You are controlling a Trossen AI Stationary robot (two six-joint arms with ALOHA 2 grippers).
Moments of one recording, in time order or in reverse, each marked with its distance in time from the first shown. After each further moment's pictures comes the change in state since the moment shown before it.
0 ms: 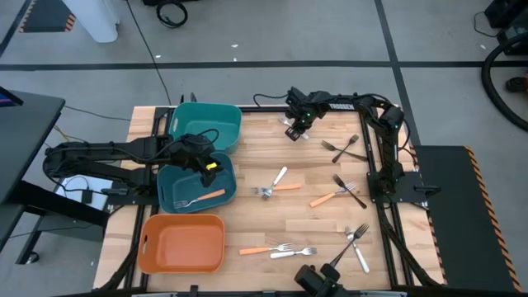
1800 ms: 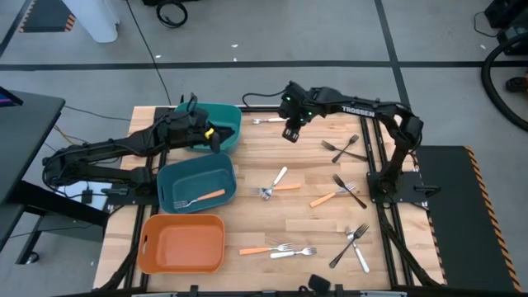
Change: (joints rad) left arm 0.208 0.002 0.001 0.483 -0.018 -0.173; right arm 0.161 -0.240 0.120 -0.098 0.039 -0.156
